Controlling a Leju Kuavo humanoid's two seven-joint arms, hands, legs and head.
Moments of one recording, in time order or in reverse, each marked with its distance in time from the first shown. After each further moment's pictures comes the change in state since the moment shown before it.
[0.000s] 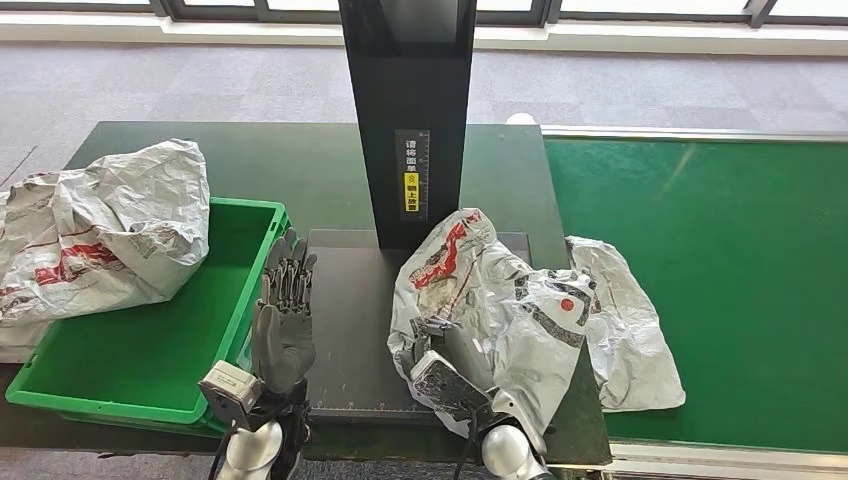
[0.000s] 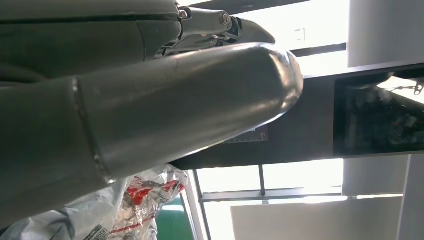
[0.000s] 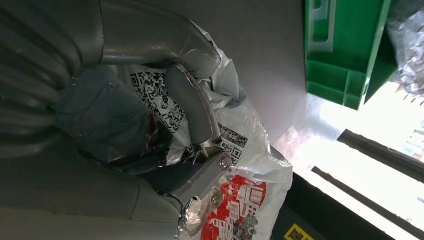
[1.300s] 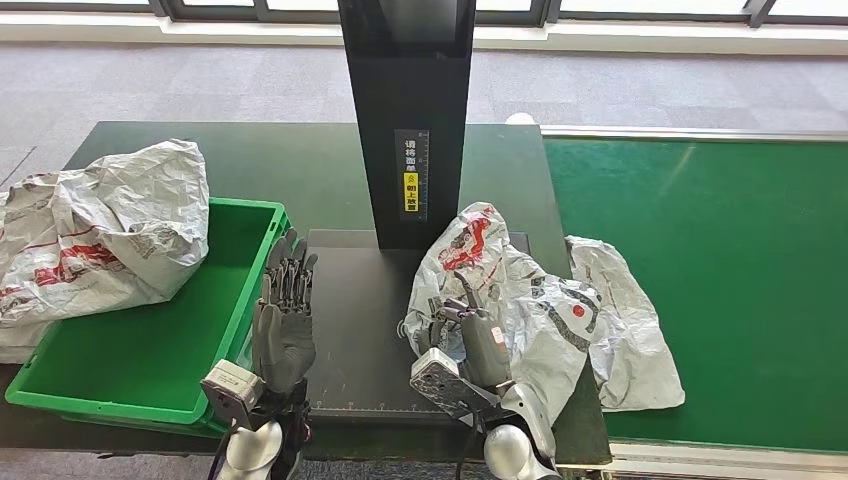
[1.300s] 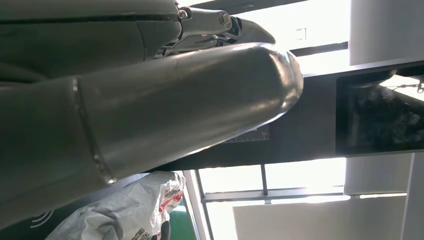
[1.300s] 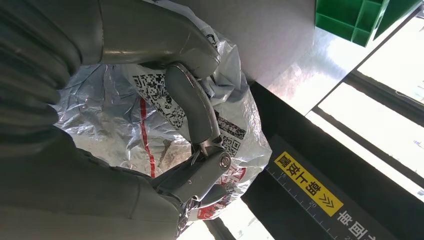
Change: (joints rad) left arm 0.000 0.000 0.000 -0.003 -0.008 0.002 0.008; right arm 0.021 0.001 -0.004 -0.090 0.136 -0.187 0.023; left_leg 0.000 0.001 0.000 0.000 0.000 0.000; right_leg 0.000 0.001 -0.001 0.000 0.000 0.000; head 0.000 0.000
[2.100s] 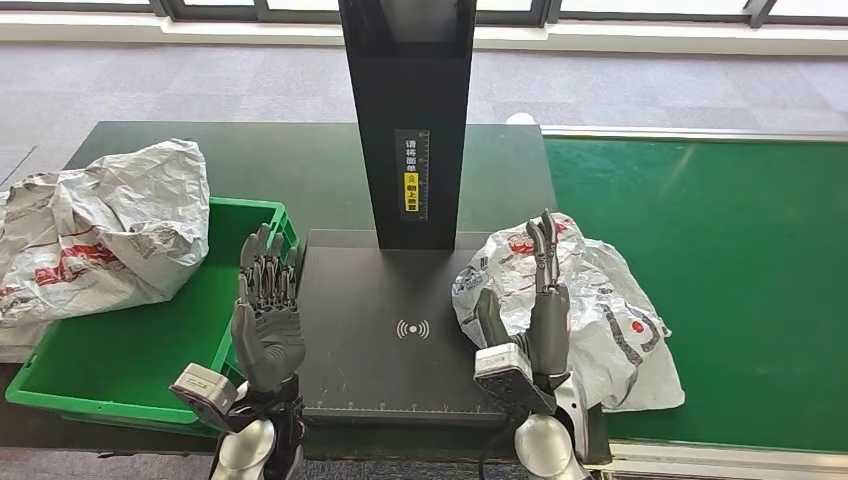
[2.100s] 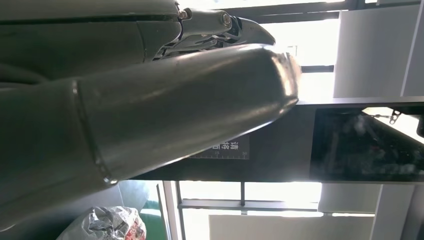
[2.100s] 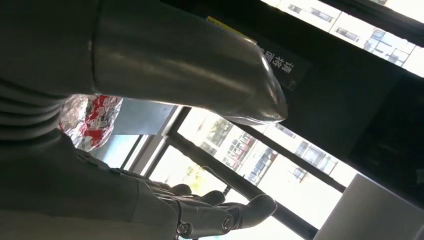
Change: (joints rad) left arm 0.004 -0.001 0.005 -0.023 0.106 -0.004 -0.041; right arm 0.038 -0.026 -0.025 -0.309 -0.123 -0.160 -0.092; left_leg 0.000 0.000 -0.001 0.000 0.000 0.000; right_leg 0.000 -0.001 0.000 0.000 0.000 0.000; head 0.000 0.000
